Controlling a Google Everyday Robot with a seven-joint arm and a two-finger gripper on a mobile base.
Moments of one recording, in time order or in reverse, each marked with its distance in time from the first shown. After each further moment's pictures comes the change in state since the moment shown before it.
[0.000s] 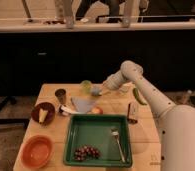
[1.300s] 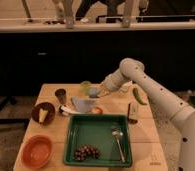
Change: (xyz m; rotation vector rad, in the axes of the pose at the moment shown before) arm -0.047 0.041 -0.036 -0.037 0.020 -0.142
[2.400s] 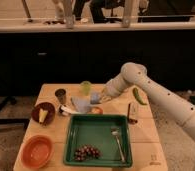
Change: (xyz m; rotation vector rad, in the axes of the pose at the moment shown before) arm -0.016 0.042 -0.014 -0.022 0.029 -0.018
